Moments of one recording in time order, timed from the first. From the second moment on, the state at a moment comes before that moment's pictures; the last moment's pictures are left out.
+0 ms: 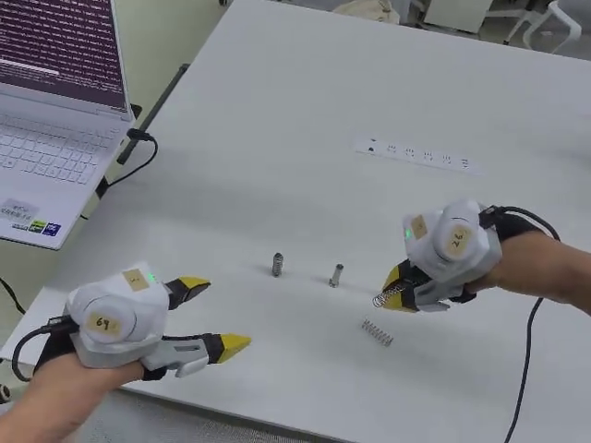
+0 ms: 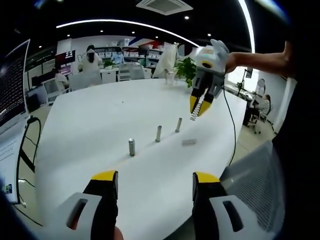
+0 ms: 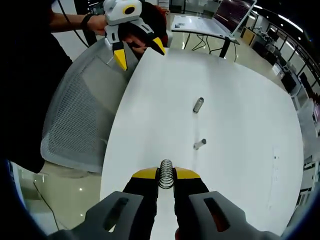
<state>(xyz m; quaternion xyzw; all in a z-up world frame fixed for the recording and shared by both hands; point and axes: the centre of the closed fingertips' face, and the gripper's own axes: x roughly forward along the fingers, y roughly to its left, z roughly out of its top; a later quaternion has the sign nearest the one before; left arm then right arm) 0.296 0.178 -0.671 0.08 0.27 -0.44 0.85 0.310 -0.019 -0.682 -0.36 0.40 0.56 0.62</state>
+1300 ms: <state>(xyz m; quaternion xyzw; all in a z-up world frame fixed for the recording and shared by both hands) 0.302 0.205 -0.673 0.06 0.28 -0.41 0.87 0.379 -0.006 -0.707 -0.42 0.42 0.56 0.58</state>
